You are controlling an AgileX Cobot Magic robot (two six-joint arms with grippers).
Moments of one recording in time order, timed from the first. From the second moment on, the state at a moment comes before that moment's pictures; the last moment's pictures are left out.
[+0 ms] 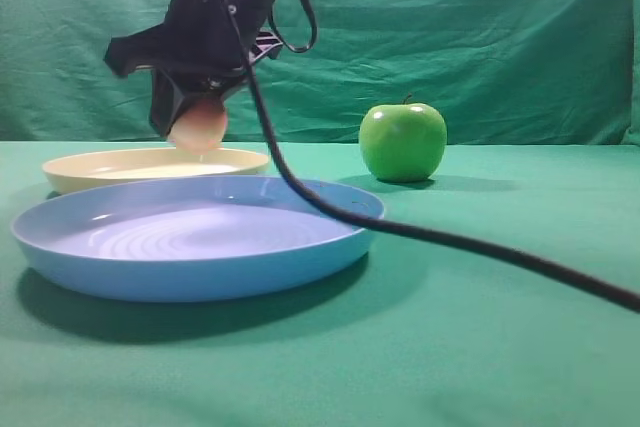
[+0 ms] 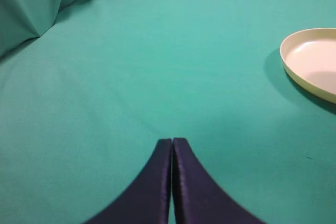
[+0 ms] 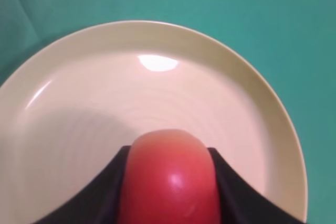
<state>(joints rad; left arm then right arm) 0.06 -0.02 0.01 0.32 0.38 -0.33 0.74 2.31 -1.88 0.17 0.53 -0.50</state>
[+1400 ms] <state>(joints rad) 0.06 -0.02 0.01 0.32 0.38 -0.33 0.72 1.58 -1.88 0.01 1.24 -0.10</state>
